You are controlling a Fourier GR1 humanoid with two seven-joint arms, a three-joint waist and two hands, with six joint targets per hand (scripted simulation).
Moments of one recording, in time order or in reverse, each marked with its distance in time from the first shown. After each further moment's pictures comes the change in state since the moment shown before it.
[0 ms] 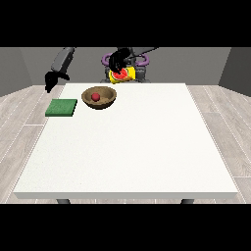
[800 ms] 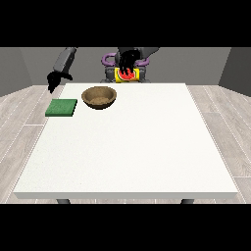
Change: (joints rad) left arm 0.051 0.005 0.136 0.088 0.211 0.251 0.019; right arm 0.031 0.023 -0.008 0.002 0.014 -0.026 -0.008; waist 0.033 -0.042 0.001
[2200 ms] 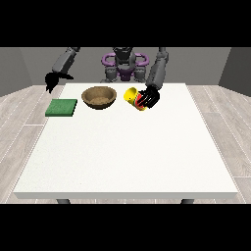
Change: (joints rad) left arm 0.248 0.205 0.579 0.054 0.859 0.465 -0.706; right arm -0.130 0.077 0.102 -0.358 -0.008 0.035 0.131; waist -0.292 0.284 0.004
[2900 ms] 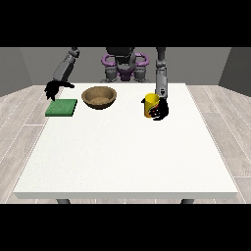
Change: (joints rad) left arm 0.057 -0.048 0.276 -0.073 0.481 -0.373 -0.447; right arm 0.089 -0.039 -0.053 -0.179 -0.028 0.009 -0.111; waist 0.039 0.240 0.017
